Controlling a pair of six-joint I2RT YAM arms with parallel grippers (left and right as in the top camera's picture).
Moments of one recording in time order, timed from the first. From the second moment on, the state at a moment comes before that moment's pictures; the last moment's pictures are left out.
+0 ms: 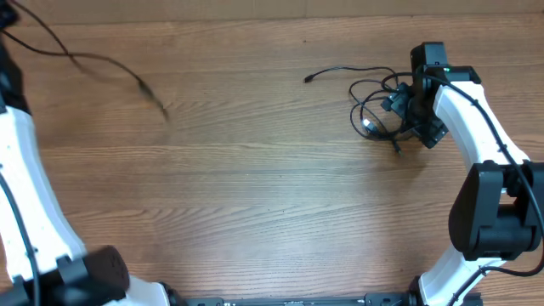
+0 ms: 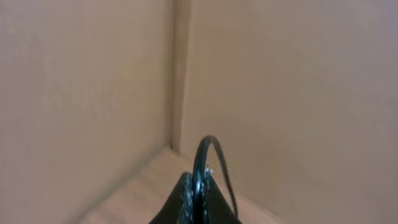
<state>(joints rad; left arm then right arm) 0.44 1.71 1.99 -0.46 -0.17 -0.15 0.00 1.91 1.49 -0.97 0.11 0.81</state>
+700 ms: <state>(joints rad) 0.57 2.16 1.99 -0.50 0.01 -0.19 0.00 1.91 1.49 -0.97 0.11 0.81</state>
